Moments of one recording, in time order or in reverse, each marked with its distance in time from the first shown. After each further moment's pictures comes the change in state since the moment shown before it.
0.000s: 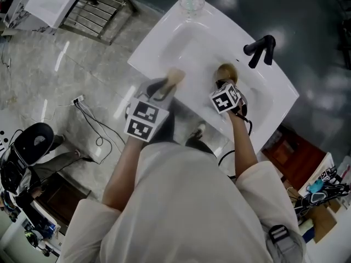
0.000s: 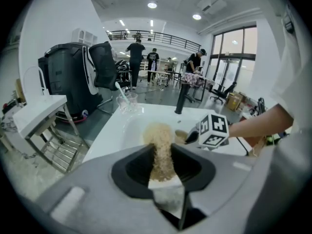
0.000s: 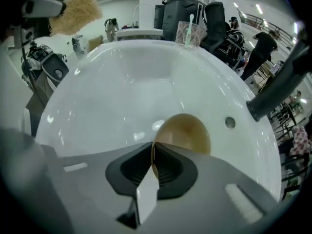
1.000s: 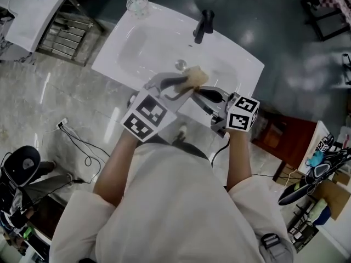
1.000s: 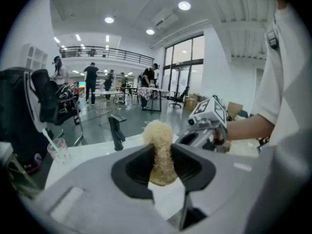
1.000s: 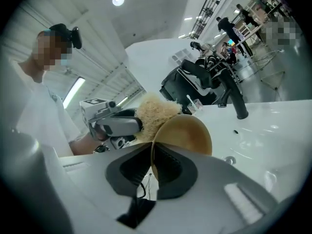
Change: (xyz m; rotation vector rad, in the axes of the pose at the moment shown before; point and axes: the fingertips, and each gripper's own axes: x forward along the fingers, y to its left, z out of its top) left arm 0.003 -0.239 0.095 0.359 -0.172 -0.402; right arm -0.272 0.040 -0.036 0.425 -0.907 0.690
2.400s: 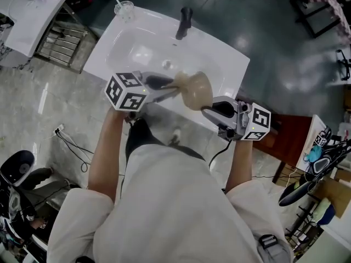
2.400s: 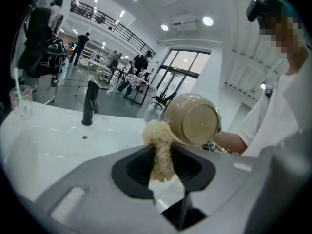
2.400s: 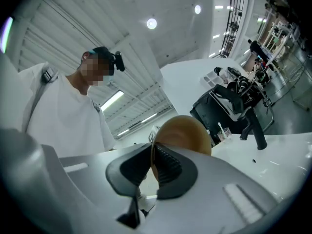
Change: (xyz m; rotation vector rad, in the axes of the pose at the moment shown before) left arm 0.028 -0.041 -0.026 -0.290 0.021 -0.342; right arm -0.119 0.095 0.015 -0.237 -0.215 0.326
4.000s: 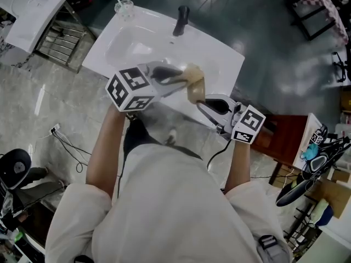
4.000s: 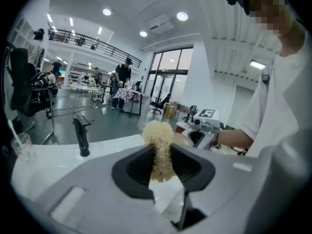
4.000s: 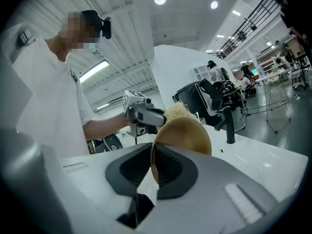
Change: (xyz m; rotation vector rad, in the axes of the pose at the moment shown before) left arm 0.001 -0.057 0.040 0.262 -0.045 0.065; right arm -0.013 -0.004 -0.047 -0.130 0.270 -0.285
